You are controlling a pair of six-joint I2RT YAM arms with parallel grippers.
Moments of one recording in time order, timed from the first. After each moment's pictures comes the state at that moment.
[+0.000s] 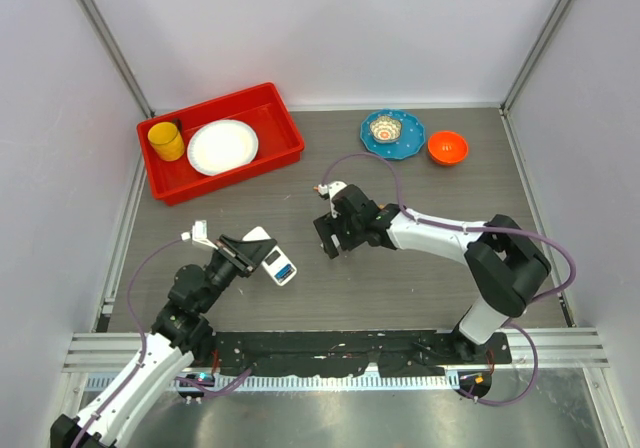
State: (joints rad) left arm -0.51 0.25 0.05 0.20 0.07 -1.17; right arm 0.81 1.64 0.97 -0.25 0.04 0.23
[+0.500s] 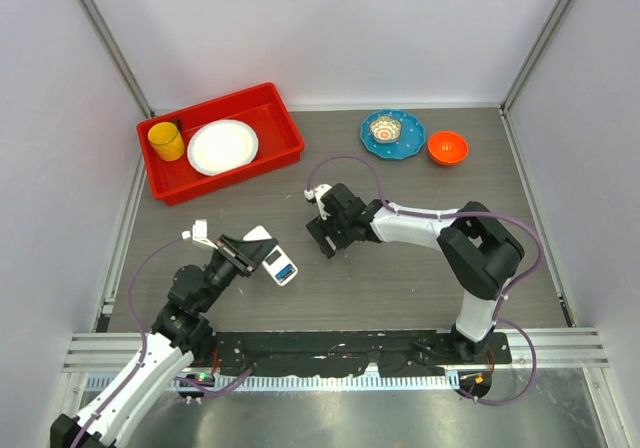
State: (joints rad) left arm -0.51 0.27 0.05 0.24 0.09 -1.17; right arm 0.81 1.77 1.04 -0.25 0.00 0.09
